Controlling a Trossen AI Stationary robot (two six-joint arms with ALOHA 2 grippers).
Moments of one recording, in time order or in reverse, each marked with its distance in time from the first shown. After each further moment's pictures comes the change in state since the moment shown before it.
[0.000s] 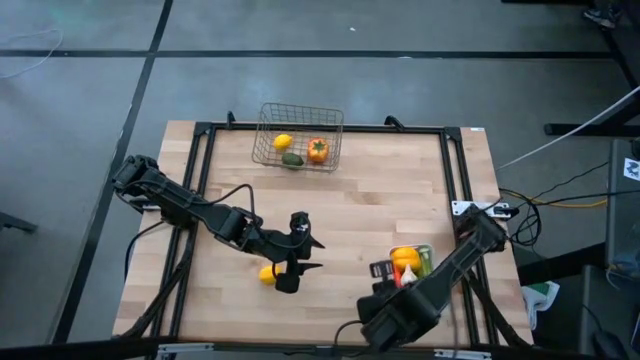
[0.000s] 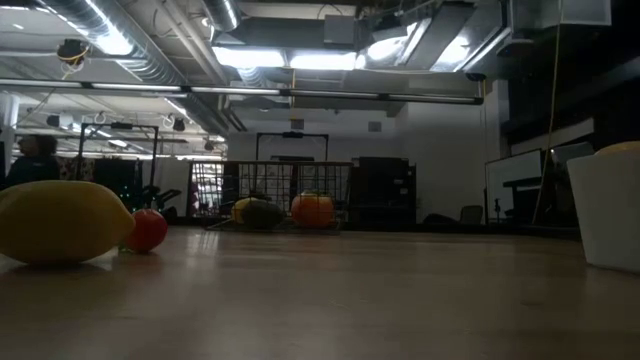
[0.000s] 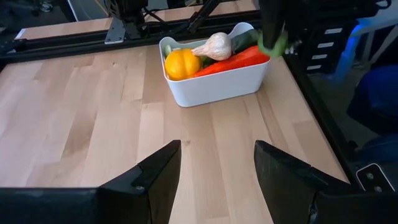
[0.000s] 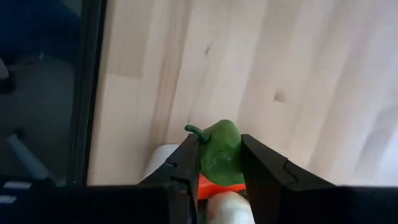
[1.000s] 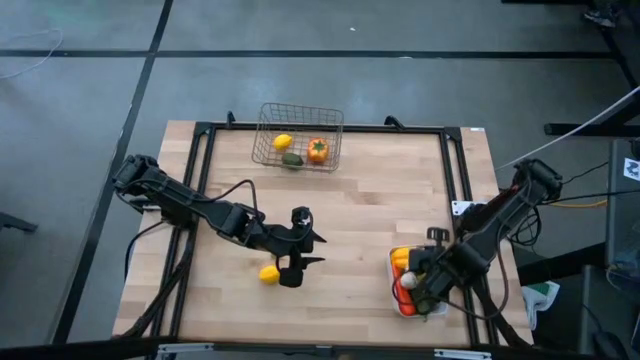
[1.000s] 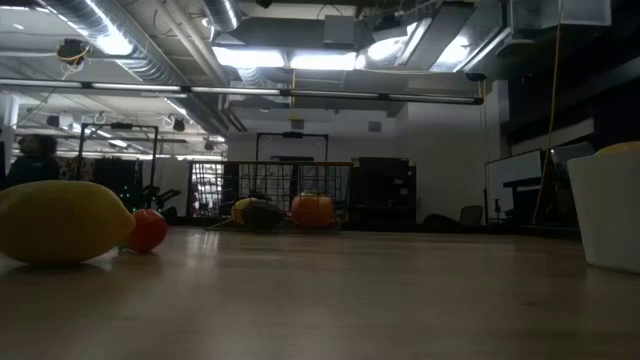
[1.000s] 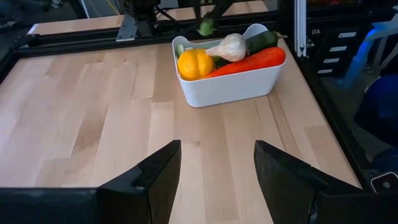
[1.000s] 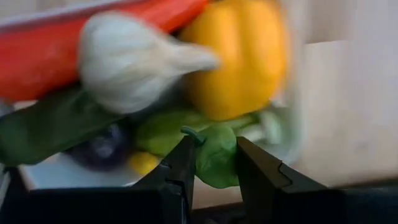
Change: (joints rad) left arm 0.034 0.000 0.000 0.001 0.000 -0.008; right arm 0.048 -0.665 -1.008 0.292 -0.062 0.403
